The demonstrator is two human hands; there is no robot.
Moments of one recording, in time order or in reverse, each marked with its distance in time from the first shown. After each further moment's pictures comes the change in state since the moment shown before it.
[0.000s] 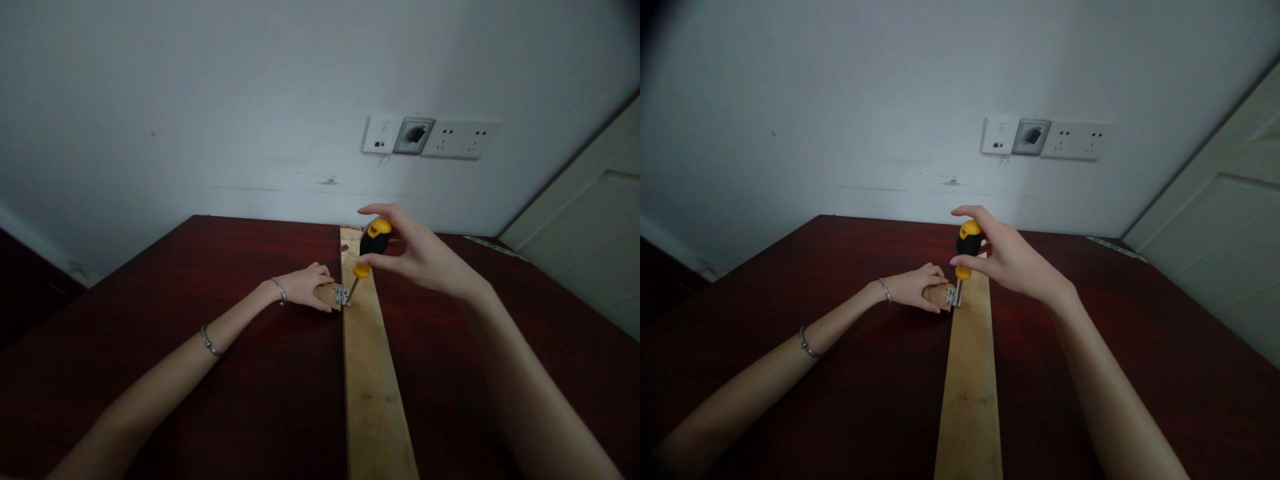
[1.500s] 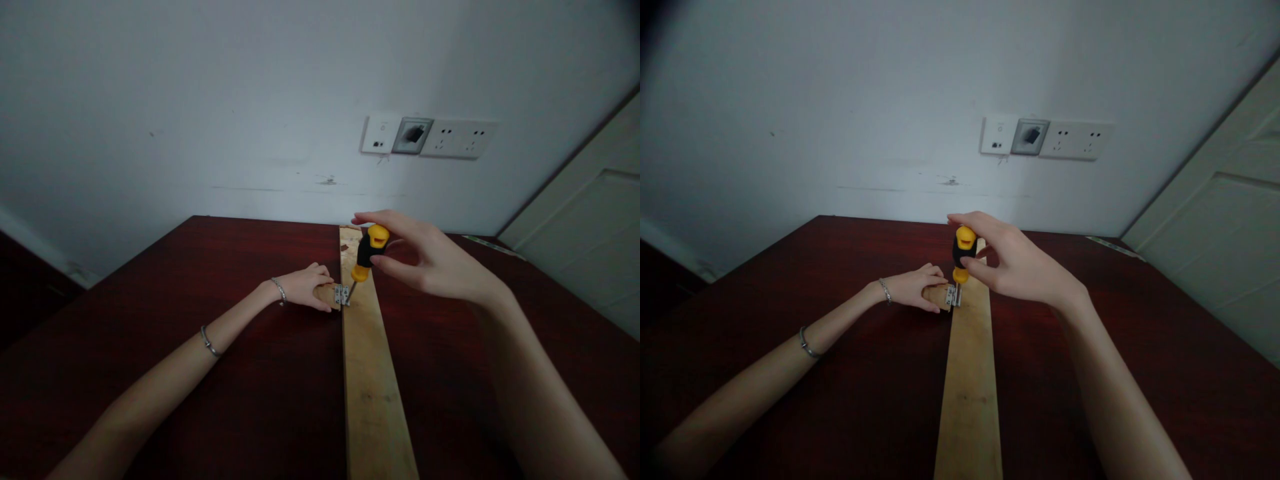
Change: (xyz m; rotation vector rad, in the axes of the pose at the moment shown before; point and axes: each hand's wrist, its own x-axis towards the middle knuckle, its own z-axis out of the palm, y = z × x) left_hand 0.000 0.001 -0.001 -0.024 -0.007 -0.012; right_hand -0.004 -0.014 -0.010 -0.111 -0.040 -0.107
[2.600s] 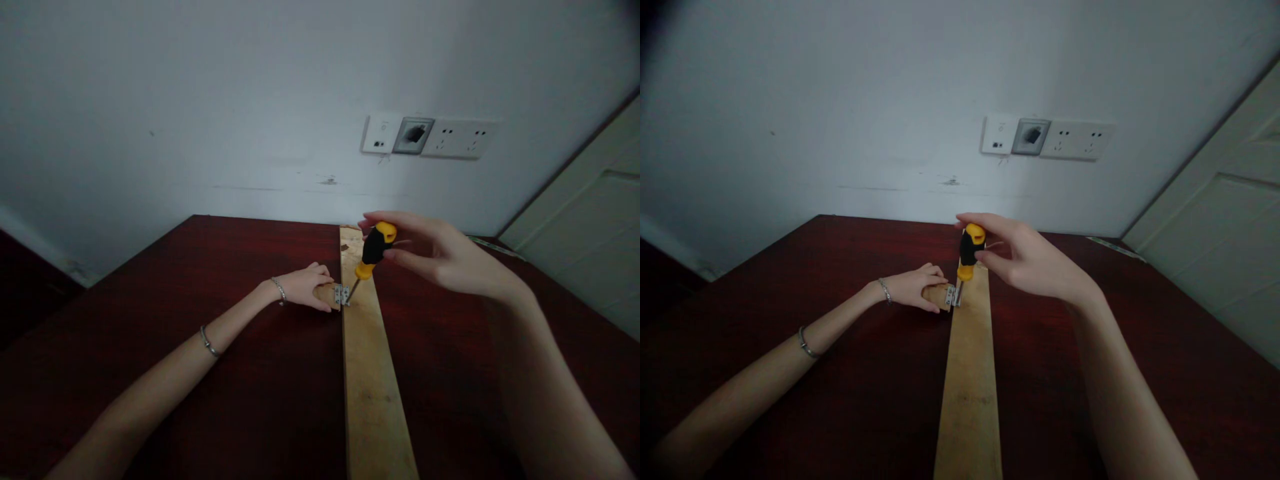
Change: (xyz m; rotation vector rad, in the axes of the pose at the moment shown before) left_hand 0.000 0.001 -0.002 0.016 -0.019 -0.014; right_hand -0.003 0.005 -0.007 0.214 -0.026 0.097
